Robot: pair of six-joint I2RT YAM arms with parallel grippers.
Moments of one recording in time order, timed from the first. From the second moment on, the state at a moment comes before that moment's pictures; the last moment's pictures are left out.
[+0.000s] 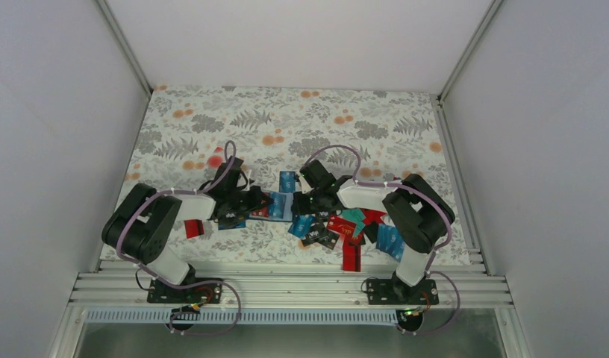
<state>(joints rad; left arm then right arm) -0.42 1.58 0.52 0.21 0.59 -0.75 0.76 1.79 0.93 -0.20 -0.31 0.56</state>
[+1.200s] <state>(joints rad) -0.50 1.58 0.50 0.28 0.49 -0.87 0.76 1.79 0.92 -0.19 -0.32 0.56</state>
